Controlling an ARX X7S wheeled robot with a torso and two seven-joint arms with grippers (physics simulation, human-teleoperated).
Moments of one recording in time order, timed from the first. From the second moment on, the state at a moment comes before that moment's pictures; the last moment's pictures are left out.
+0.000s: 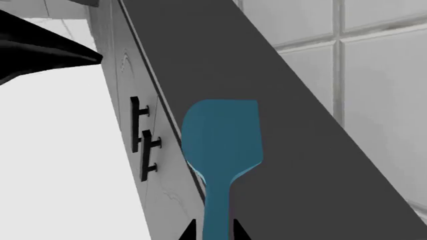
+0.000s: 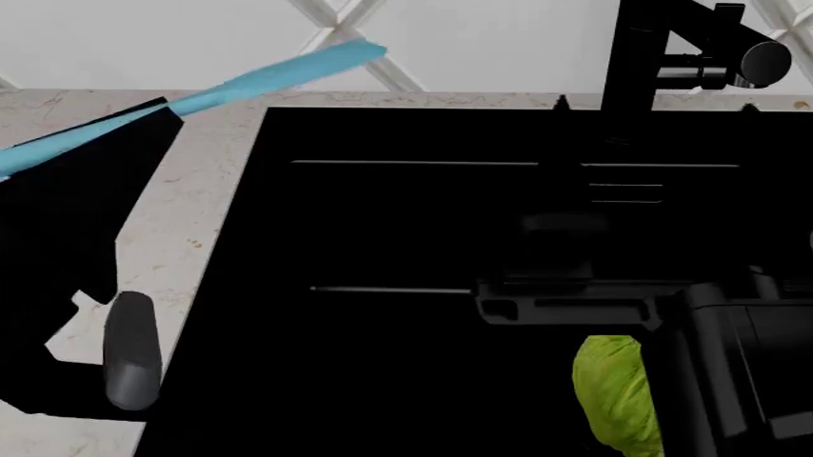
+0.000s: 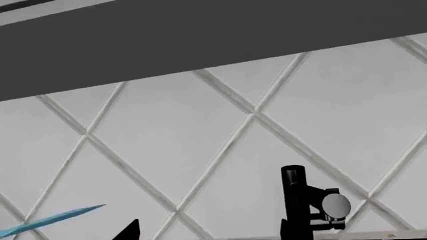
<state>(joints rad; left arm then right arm) -1.27 -0.90 1.54 0.25 1.40 -0.63 -0.27 0.68 0.88 -0.18 -0.88 1.40 0.49 0.93</state>
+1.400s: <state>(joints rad) -1.23 -0.66 1.50 0.06 1.51 -0.73 -0.48 0.79 0.39 -0.25 -0.71 1.59 0.24 0.99</state>
